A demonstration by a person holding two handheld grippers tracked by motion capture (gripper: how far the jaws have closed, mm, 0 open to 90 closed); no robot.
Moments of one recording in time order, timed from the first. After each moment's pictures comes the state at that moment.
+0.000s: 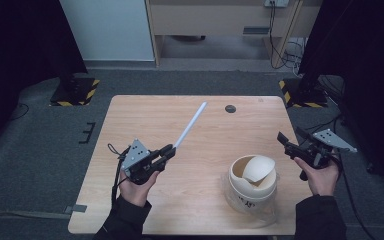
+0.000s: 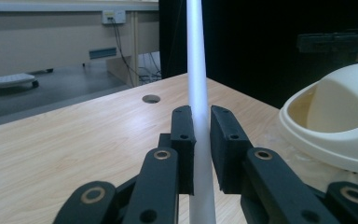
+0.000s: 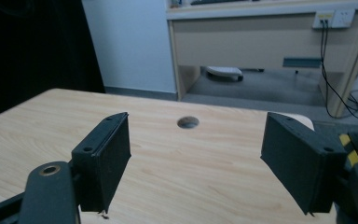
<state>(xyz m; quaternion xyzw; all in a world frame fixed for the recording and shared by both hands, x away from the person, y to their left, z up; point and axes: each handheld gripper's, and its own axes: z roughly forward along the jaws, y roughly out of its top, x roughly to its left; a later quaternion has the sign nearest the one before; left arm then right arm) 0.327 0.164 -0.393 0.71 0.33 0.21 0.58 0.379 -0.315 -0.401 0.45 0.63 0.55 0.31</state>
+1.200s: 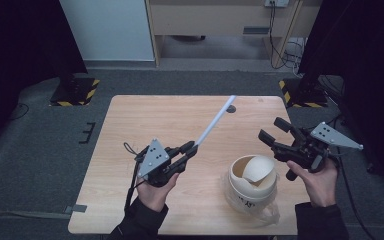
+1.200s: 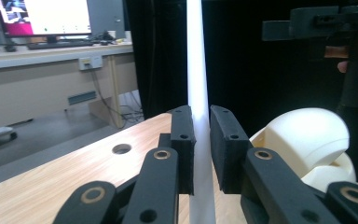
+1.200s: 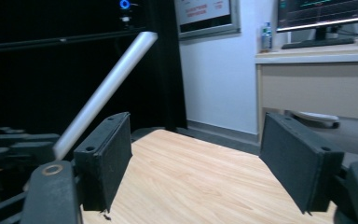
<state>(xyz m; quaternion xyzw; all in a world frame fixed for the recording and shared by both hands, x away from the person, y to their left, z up) 0.314 0.107 -0.363 0.70 0.25 0.24 0.63 0.337 -0.254 -0.323 0.34 0.64 0.66 0.22</state>
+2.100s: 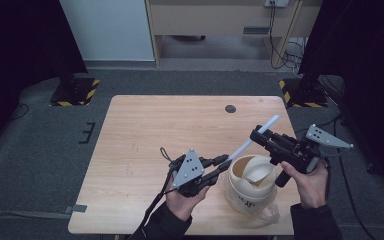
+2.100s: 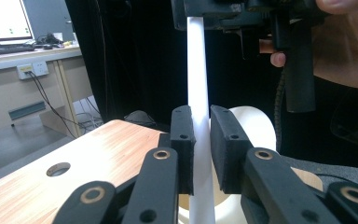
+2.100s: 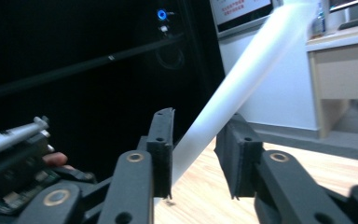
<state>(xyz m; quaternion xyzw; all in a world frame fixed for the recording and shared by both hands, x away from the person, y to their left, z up) 0.299 0.048 -0.371 0.72 0.18 0.19 0.64 0.333 -0.238 -0.328 0.33 0.61 0.71 0.10</state>
